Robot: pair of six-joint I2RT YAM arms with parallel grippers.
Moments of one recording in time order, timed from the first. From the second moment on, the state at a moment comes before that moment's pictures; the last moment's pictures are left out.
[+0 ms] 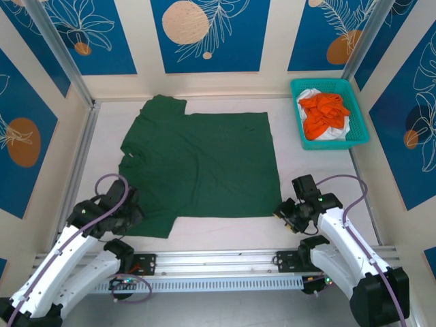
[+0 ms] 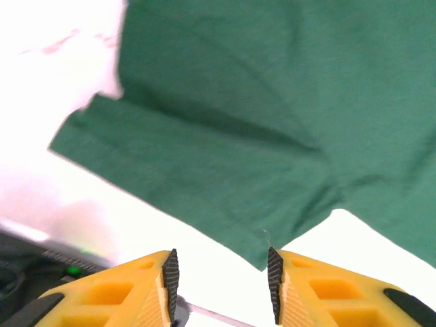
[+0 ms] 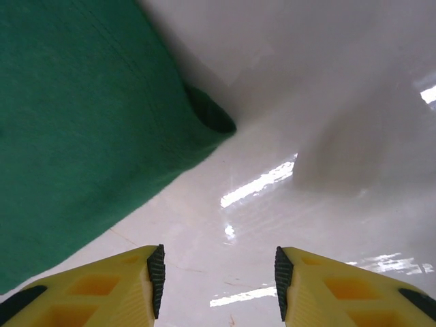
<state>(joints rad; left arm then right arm) -0.51 0.65 0.75 -1.36 -0.14 -1.07 0.23 0.82 0.48 -0.99 -0.23 0.98</state>
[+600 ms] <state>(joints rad) -0.51 0.69 0.54 -1.26 -0.16 -1.23 0.21 0.88 0.46 -0.91 -0.29 1.00</state>
